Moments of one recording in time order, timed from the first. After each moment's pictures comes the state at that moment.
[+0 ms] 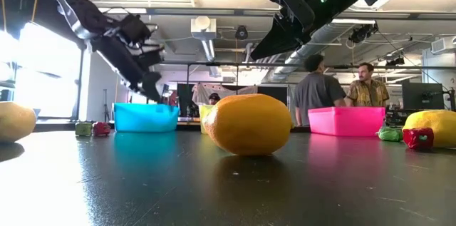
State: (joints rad) left arm 0.83 1.42 0.60 0.13 -0.03 0.22; right arm 0.05 1.48 0.86 0.03 0.25 0.05
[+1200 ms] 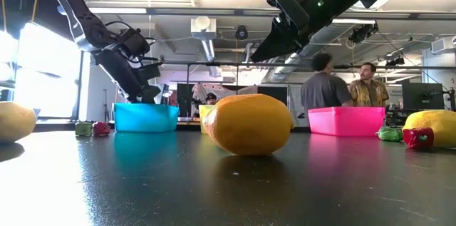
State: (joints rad) left arm 0.91 1.55 0.60 0.24 -0.03 0.26; right arm 0.02 1.48 0.86 0.02 0.25 0.08
